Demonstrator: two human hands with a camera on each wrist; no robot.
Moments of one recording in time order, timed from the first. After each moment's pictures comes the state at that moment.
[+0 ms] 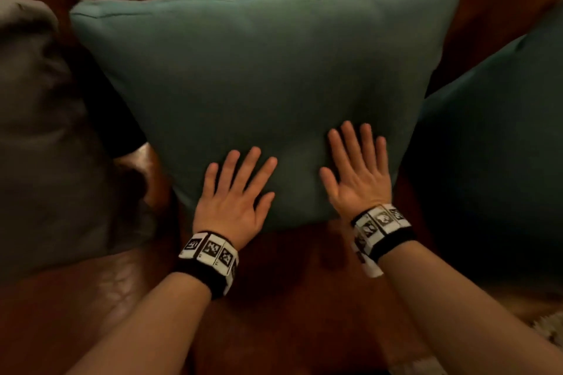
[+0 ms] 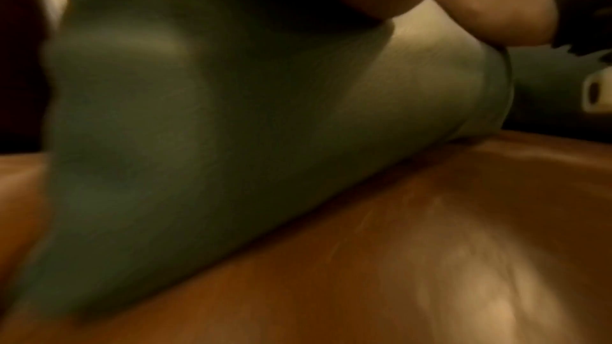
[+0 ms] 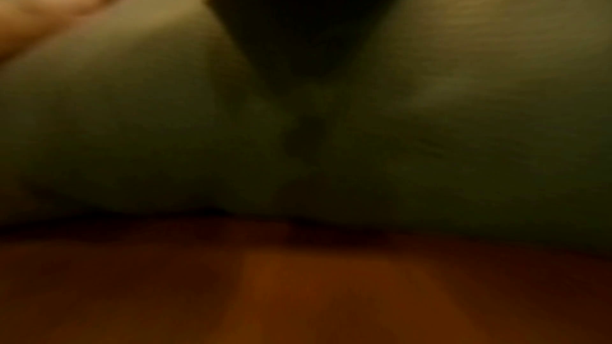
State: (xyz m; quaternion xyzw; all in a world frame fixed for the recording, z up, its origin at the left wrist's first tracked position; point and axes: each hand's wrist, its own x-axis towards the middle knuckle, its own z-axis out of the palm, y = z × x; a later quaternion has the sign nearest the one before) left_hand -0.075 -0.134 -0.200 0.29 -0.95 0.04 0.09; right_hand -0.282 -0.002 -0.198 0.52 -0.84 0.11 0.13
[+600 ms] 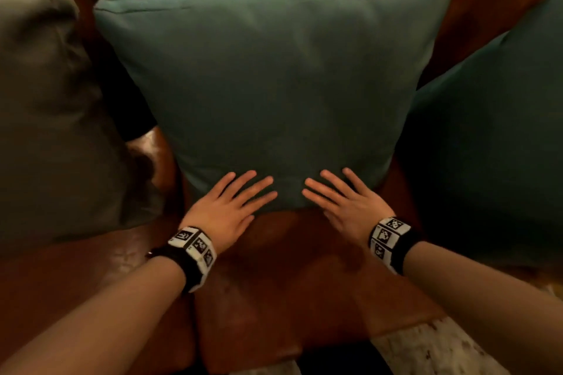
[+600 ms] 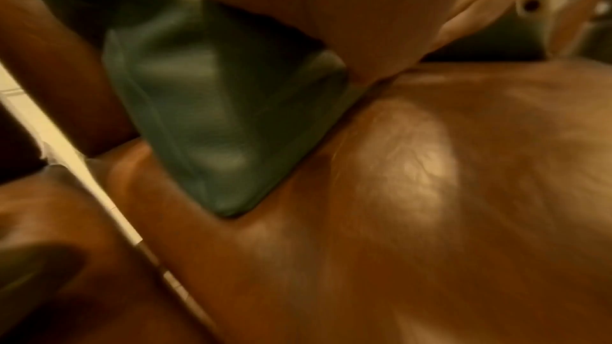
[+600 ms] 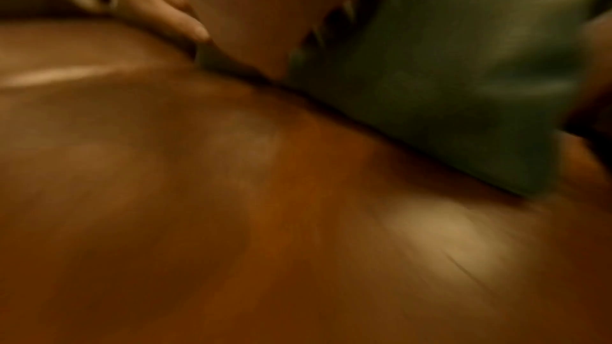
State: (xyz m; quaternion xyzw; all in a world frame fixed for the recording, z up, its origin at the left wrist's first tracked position) left_hand -0.025 -0.138 -0.212 0.08 -0.99 0.02 -0.07; right_hand -0.269 0.063 -0.210 0.73 -0.67 -0.13 0.02
